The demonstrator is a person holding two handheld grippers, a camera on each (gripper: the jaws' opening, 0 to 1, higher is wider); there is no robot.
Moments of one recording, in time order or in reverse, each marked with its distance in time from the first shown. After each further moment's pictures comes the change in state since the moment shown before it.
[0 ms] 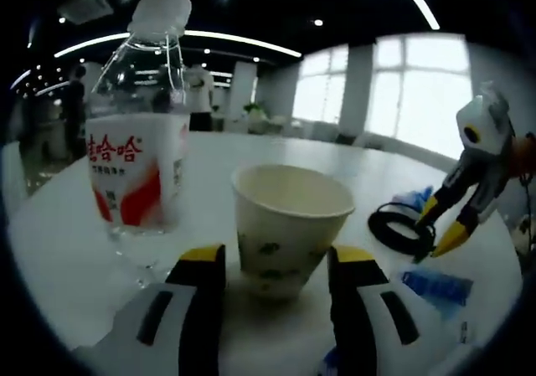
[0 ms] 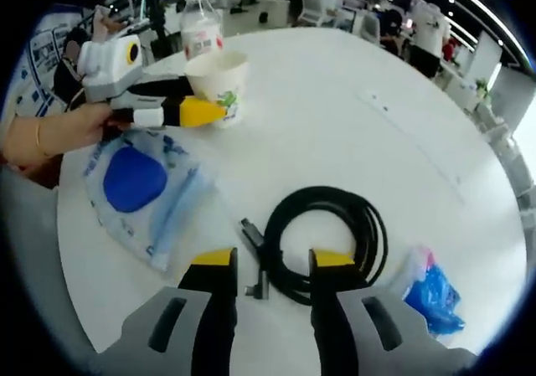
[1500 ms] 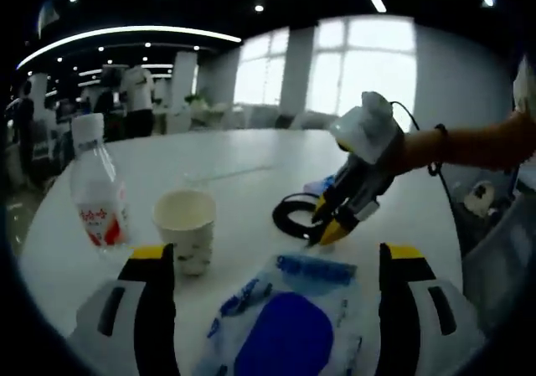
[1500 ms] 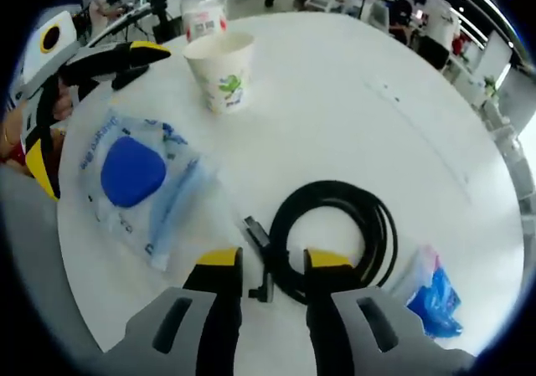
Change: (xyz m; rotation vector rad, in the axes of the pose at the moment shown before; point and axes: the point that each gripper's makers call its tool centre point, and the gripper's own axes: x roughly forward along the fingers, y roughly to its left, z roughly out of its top) left arm -0.083 -0.092 0.025 0.124 0.106 -0.304; right arm 0.008 0.003 -0.003 -0.001 0.078 0.026
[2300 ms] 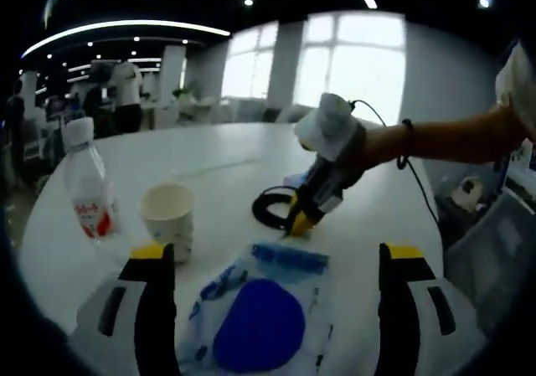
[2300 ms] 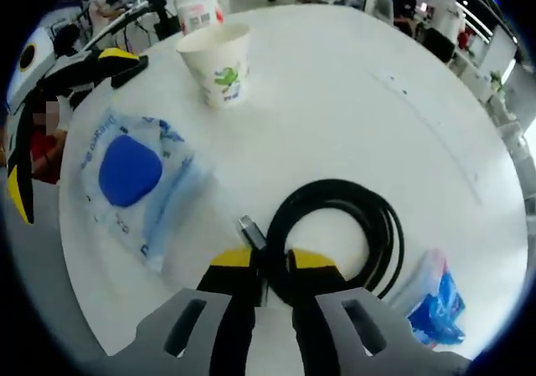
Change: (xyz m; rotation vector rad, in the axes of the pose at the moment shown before) left arm -0.017 -0.018 -0.004 -0.002 0.036 -0.047; right arm 0.008 0.001 -0.002 -0.020 0.030 0.032
